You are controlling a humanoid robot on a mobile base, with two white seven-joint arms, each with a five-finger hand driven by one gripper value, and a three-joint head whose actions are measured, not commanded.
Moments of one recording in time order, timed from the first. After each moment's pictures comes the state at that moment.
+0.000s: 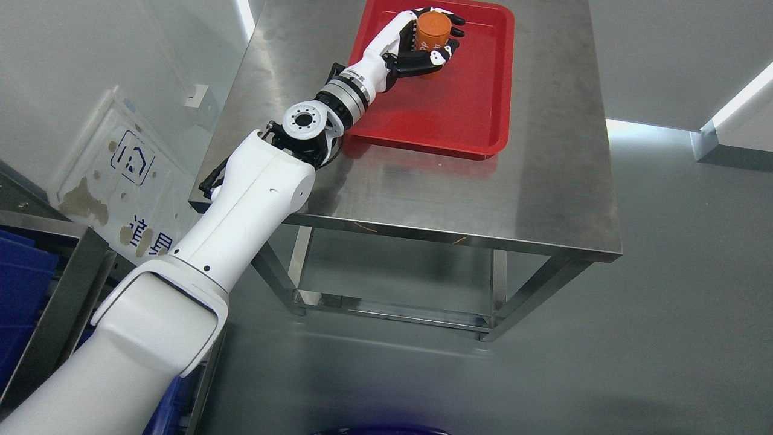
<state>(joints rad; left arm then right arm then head) -0.98 0.00 -0.65 -0.82 0.49 -0.12 -0.16 0.00 0.00 0.00 0.00 0.00 0.04 0.03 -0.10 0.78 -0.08</state>
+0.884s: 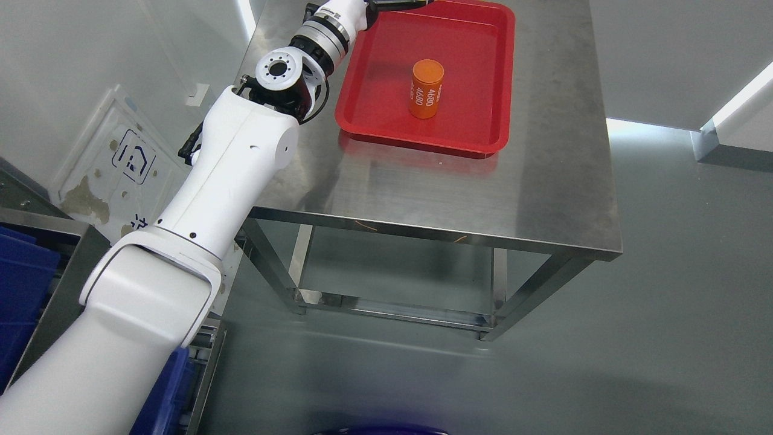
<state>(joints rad) -1.05 0.00 -0.49 -0.82 0.47 -0.14 -0.17 0.00 0.00 0.00 0.00 0.00 0.04 0.03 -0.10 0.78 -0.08</state>
